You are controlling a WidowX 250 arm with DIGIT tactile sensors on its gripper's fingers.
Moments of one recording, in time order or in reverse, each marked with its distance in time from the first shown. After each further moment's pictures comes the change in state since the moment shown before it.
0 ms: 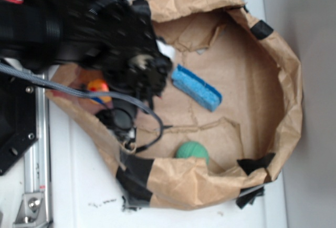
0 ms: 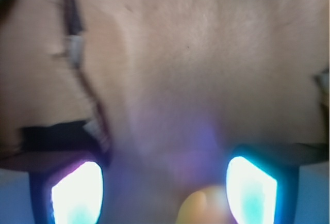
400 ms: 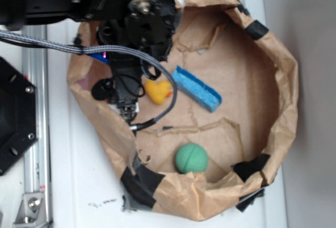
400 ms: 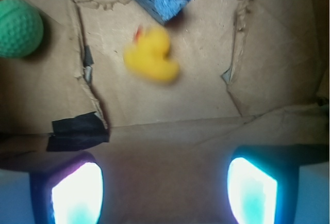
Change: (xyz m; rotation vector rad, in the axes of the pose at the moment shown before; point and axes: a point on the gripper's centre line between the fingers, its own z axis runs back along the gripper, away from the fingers) arm 0.011 0.014 0.026 -0.001 0.025 0.058
